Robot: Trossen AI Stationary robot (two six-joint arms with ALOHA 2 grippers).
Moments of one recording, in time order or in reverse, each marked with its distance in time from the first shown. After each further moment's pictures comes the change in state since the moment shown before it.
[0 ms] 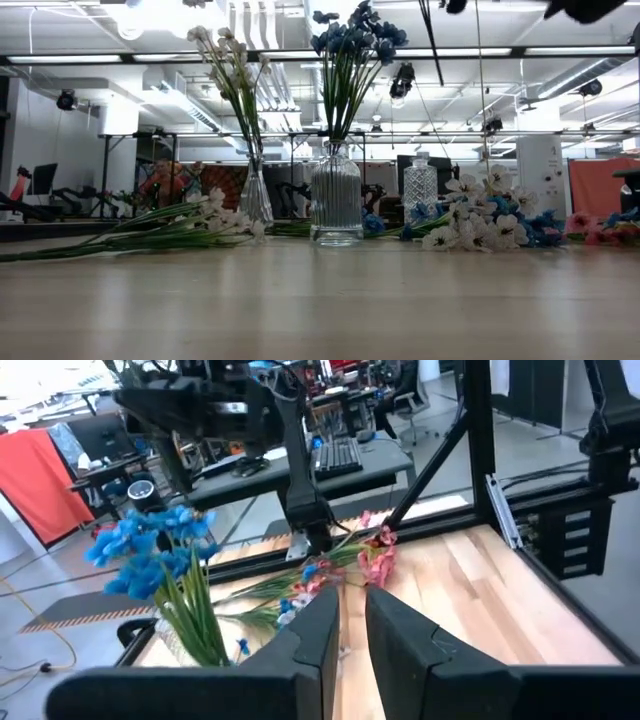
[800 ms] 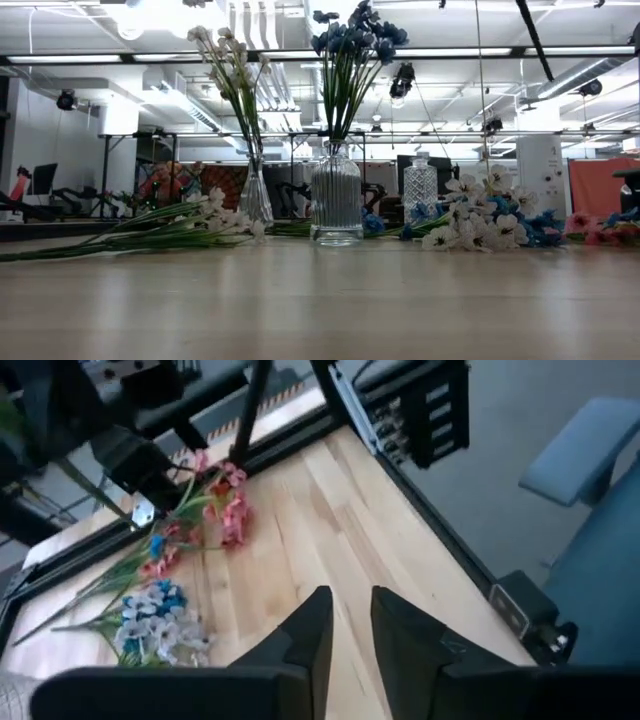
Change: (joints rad) left arm -0.015 0.616 0.673 -0.485 0.276 -0.069; right arm 0.558 0.092 0.108 -0.507 0.013 0.049
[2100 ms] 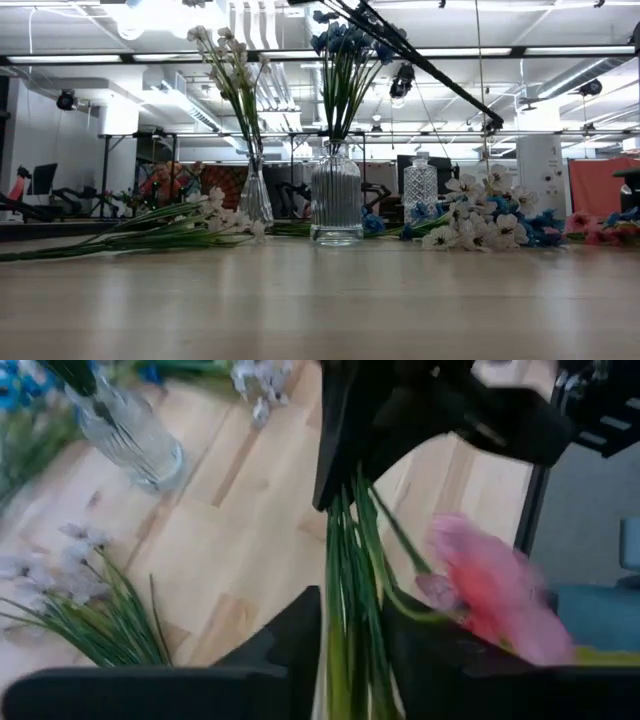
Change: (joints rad) left arm 0.068 0.175 0.492 -0.895 0.020 -1.042; right arm 0.056 0.694 0.565 -0.374 0.367 0.036
